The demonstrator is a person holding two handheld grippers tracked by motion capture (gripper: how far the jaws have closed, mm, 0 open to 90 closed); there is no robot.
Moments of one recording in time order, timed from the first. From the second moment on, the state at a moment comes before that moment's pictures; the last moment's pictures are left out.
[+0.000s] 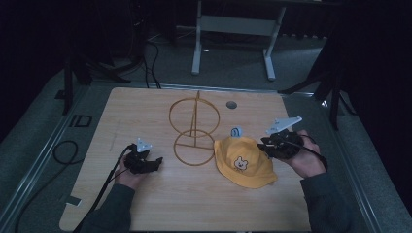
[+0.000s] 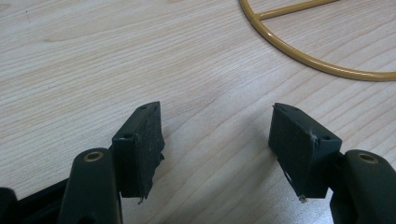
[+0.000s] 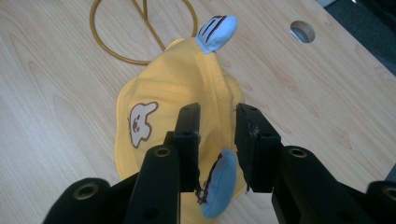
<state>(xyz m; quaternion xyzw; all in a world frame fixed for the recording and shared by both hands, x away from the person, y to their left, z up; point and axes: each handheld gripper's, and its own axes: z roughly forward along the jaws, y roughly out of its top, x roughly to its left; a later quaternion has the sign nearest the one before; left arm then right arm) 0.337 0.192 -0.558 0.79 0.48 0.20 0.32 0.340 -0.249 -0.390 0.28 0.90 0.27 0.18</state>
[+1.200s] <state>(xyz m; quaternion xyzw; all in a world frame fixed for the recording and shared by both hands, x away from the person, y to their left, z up) 0.337 0.192 -0.559 0.79 0.48 0.20 0.32 0.399 -0.210 -0.414 0.28 0.95 0.13 0.09</state>
